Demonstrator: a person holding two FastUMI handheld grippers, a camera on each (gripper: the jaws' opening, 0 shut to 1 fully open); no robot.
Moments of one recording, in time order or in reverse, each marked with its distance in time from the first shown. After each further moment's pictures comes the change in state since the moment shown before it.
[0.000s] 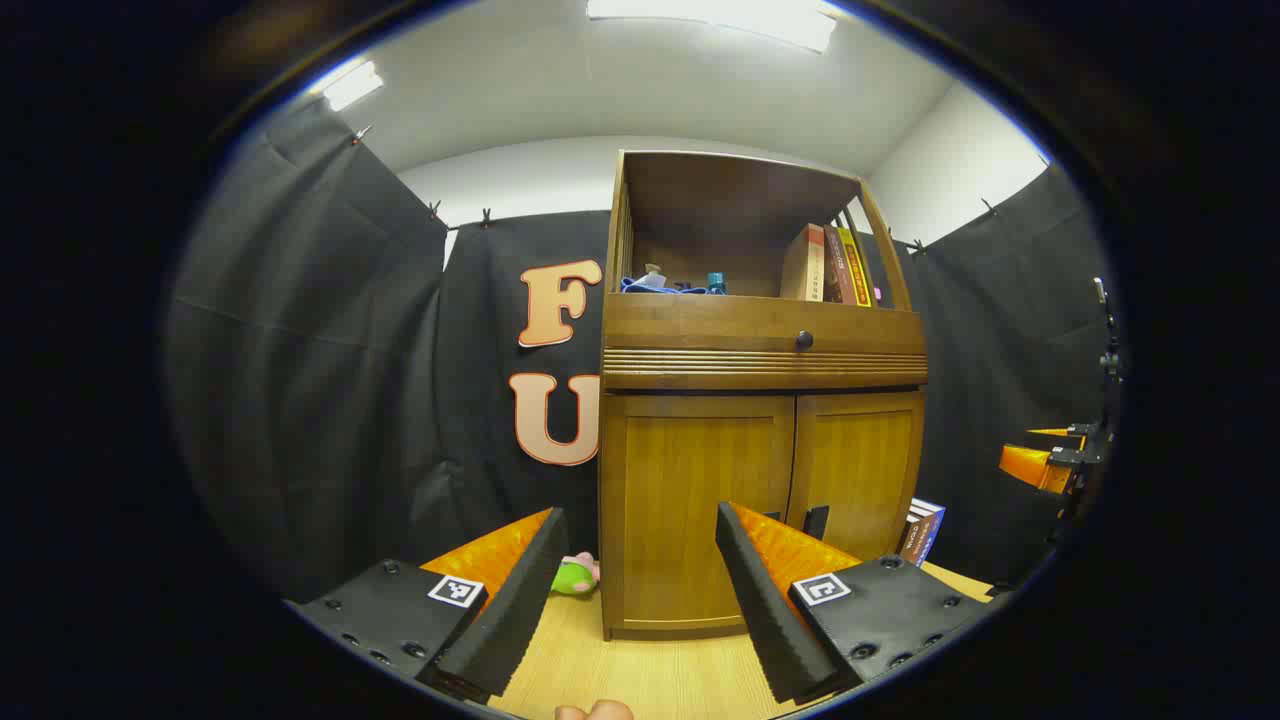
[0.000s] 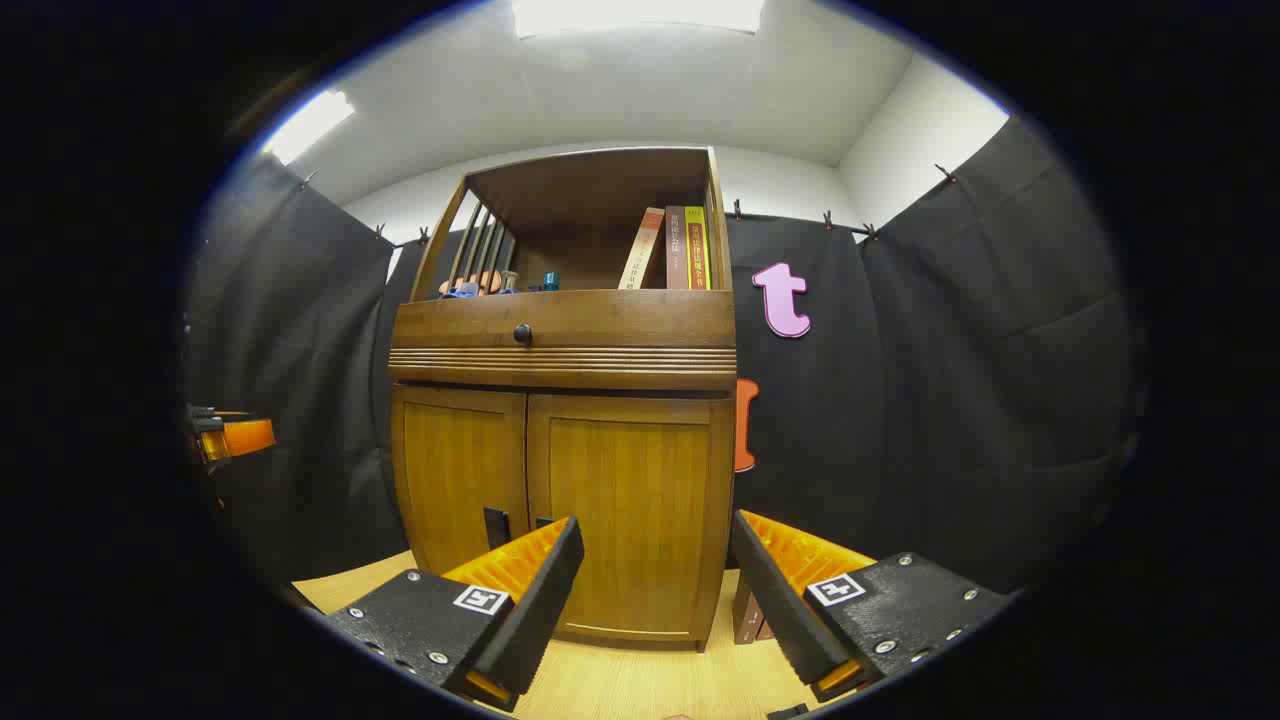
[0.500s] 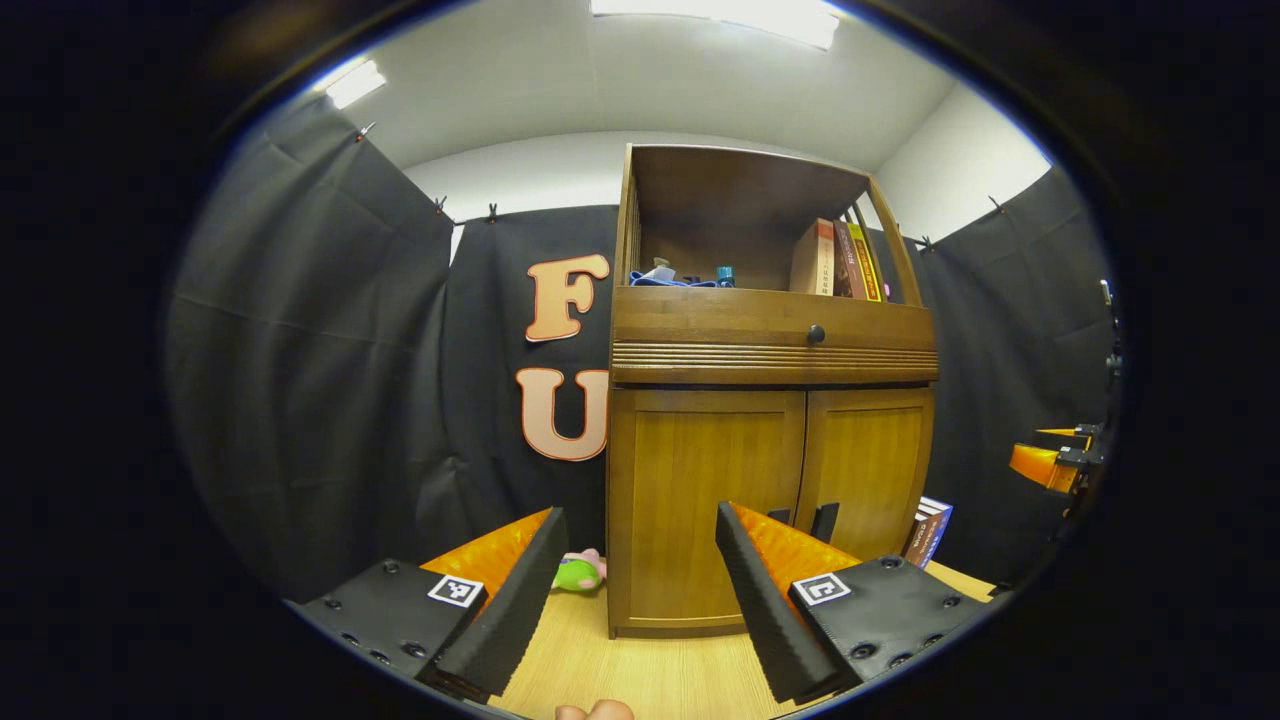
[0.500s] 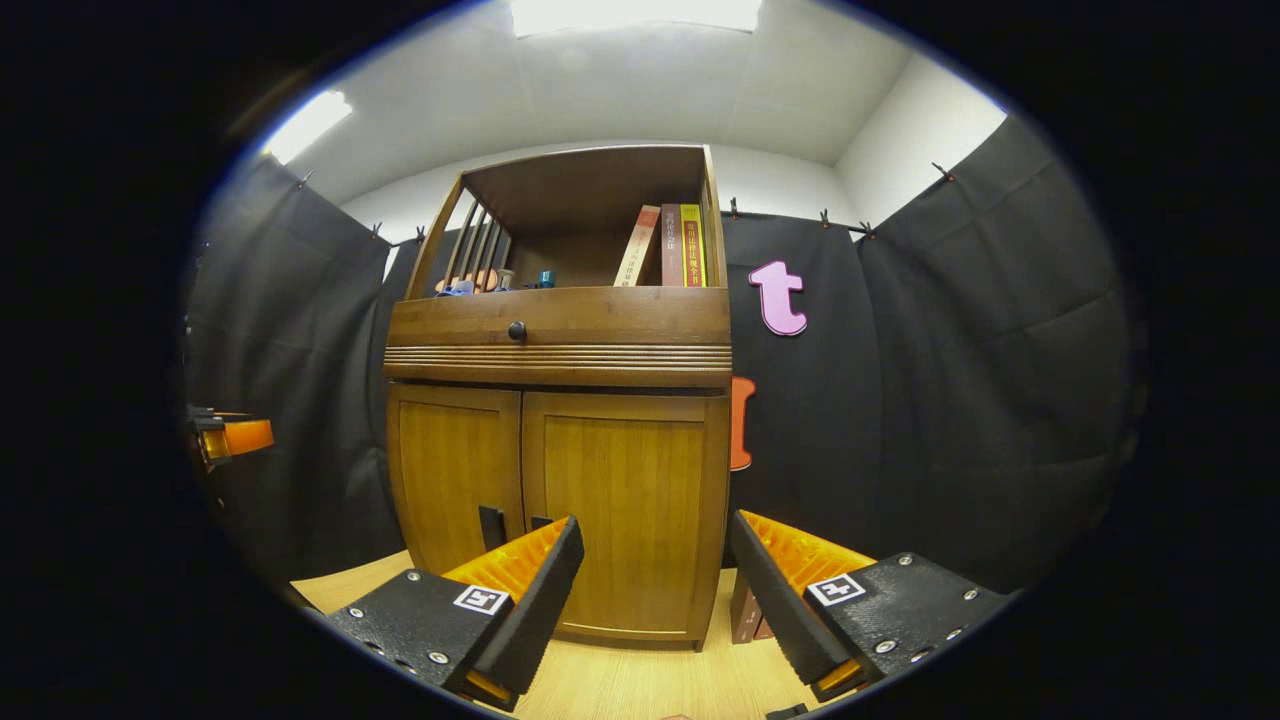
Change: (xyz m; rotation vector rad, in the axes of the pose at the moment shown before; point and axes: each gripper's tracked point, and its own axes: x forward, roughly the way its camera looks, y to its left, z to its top) left arm 0.003 0.003 -0.002 0.006 0.007 0.017; right arm -0.001 -0.006 -0.003 -0.002 0.004 -0.011
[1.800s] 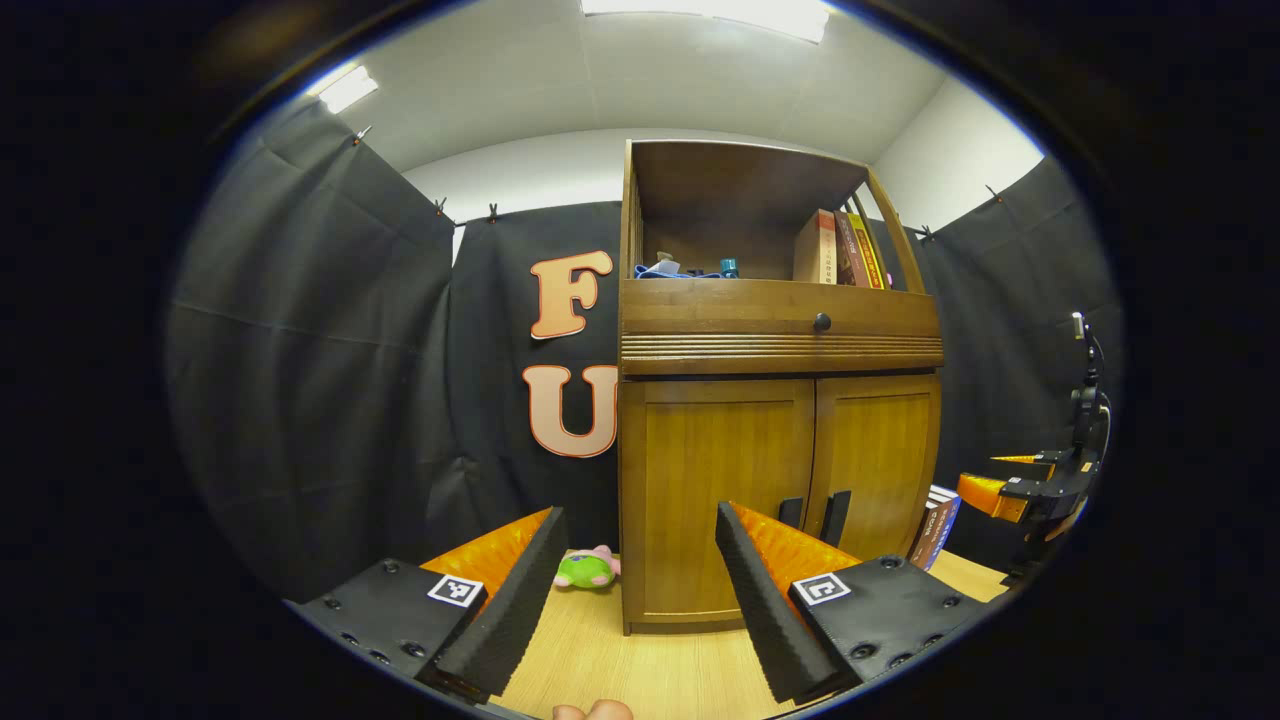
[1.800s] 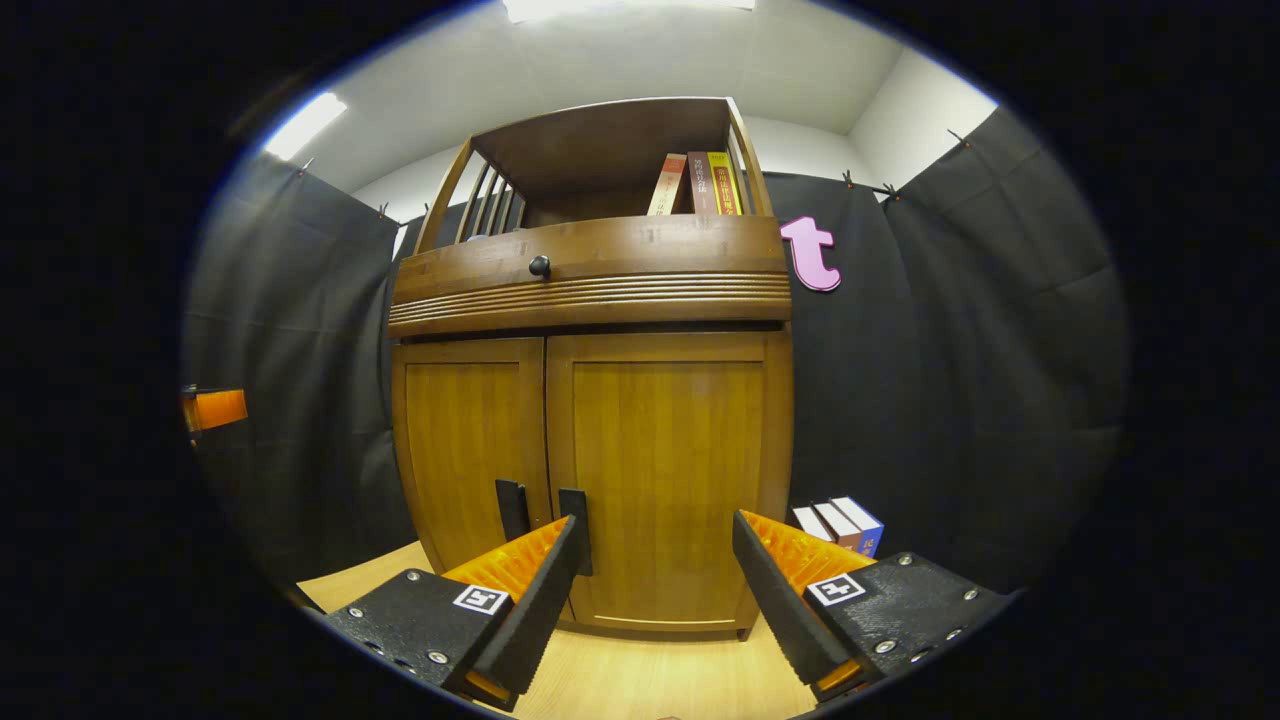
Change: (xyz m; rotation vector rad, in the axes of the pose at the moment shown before) left arm -0.004 0.017 -0.014 0.028 0.021 0.019; right arm 0.065 0.058 -0.079 0.043 0.083 0.074
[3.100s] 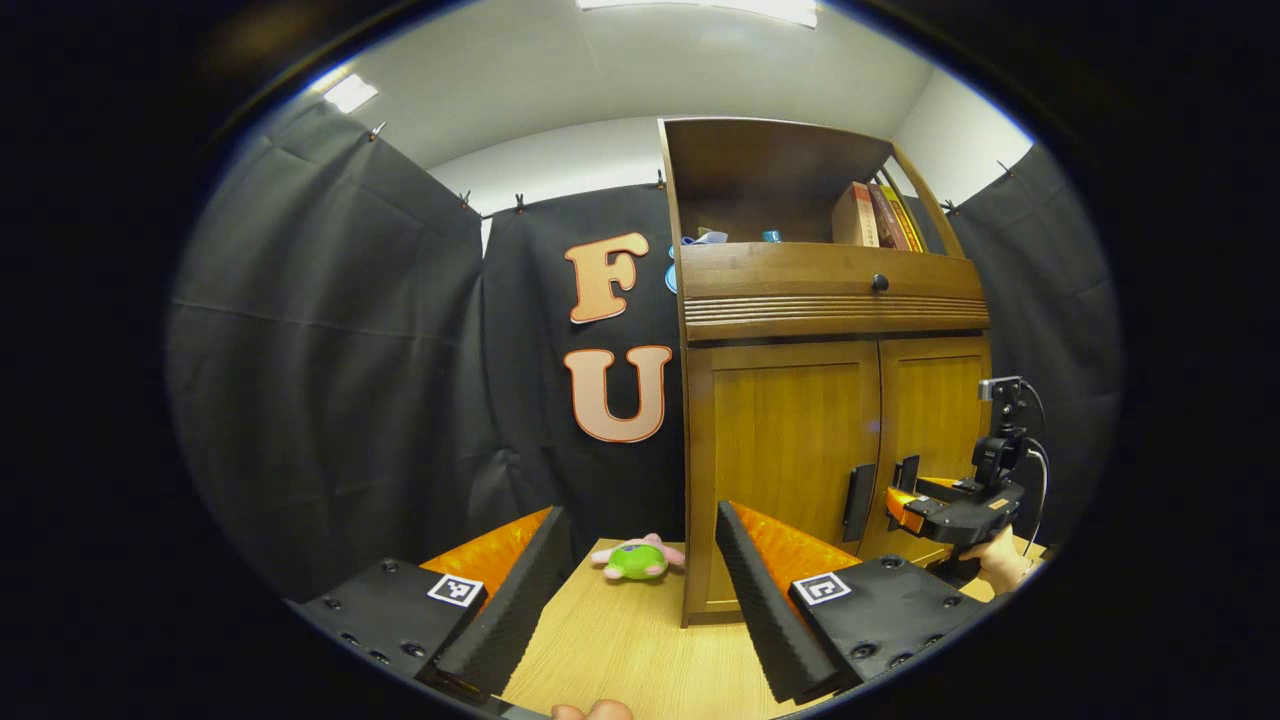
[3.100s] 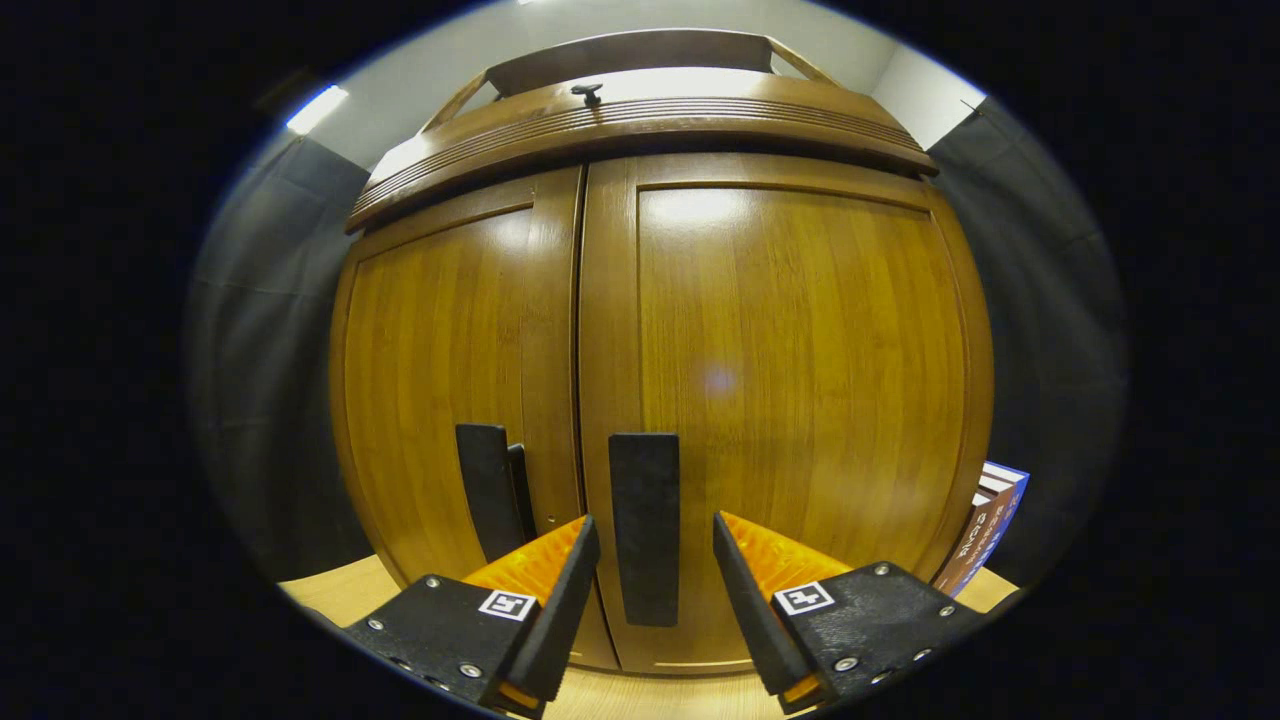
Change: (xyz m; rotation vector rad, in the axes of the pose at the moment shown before) left arm 0.017 0.058 -0.034 0.042 0.027 0.089; right arm 0.176 0.072 -0.125 0.019 0.046 0.005
